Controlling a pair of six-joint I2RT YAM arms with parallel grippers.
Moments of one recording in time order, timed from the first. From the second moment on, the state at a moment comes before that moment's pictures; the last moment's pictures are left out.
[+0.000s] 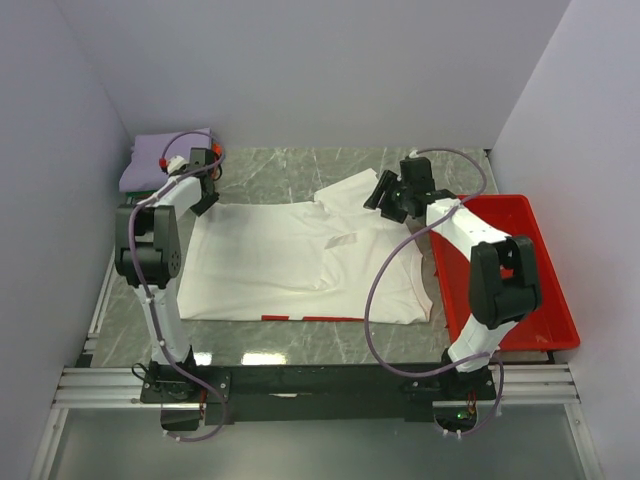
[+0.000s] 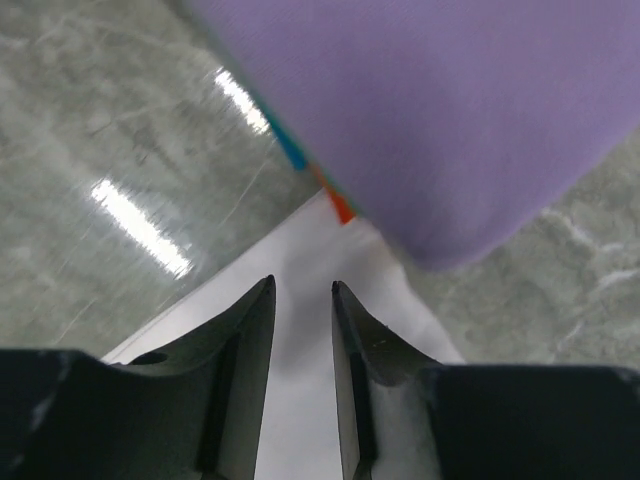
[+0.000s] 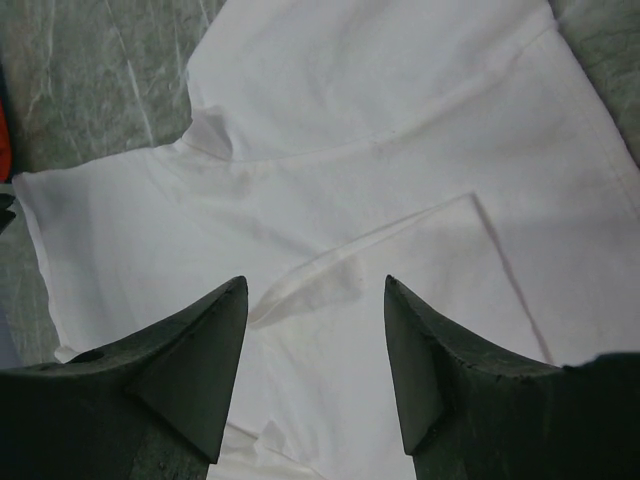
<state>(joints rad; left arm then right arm) -0.05 2.04 1.50 -0.48 -0.45 -0.84 0.24 1.71 1.21 -0.26 -0.14 0.65</state>
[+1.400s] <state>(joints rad) -0.04 2.31 1.85 -0.62 -0.55 -0.84 0.22 1.74 1.17 -0.22 -0.23 0.65</state>
